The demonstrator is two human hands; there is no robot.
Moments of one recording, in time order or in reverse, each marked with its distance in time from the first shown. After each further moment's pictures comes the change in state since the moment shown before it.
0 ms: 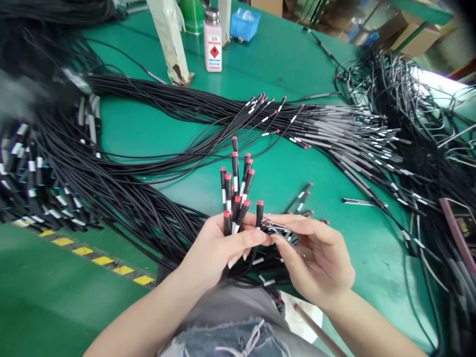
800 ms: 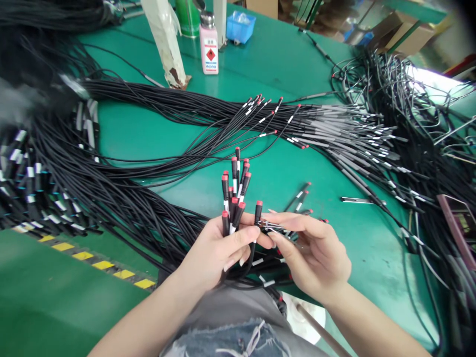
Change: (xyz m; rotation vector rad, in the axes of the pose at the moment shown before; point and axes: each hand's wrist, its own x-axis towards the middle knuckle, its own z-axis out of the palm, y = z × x) left_hand -0.002 0.000 0.000 0.081 -0.004 -0.016; right_hand -0.002 0.005 -0.004 -0.029 -0.061 0.029
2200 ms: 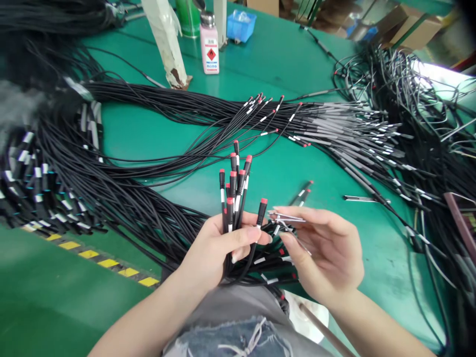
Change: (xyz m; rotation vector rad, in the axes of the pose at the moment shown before) left_hand -0.002 0.006 0.002 -0.114 0.074 -0.048; right_hand 0.001 -0.009 0.002 0.143 0.105 0.058
